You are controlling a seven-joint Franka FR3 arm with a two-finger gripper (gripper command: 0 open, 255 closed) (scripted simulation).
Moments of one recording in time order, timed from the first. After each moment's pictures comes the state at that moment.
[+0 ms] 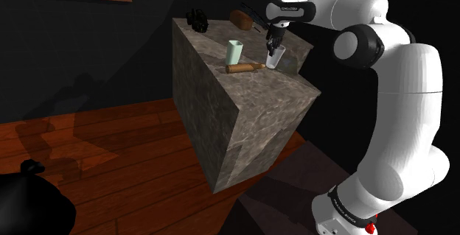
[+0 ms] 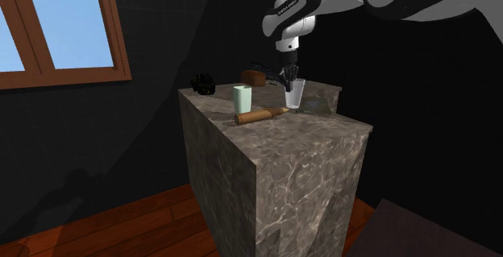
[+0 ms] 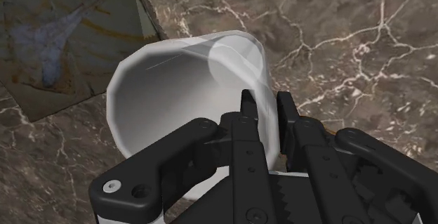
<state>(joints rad) -0.32 0.65 -0.10 -1.18 -0.12 1.90 -0.49</state>
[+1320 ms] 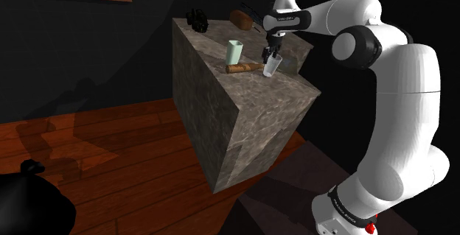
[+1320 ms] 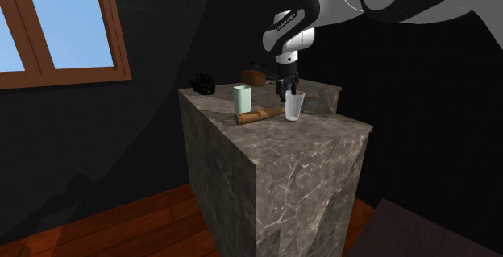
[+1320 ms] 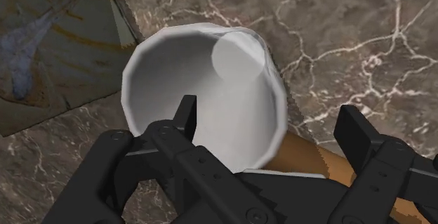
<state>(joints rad) -0.32 0.67 -0.10 -1.27 -0.12 2.01 -0.48</state>
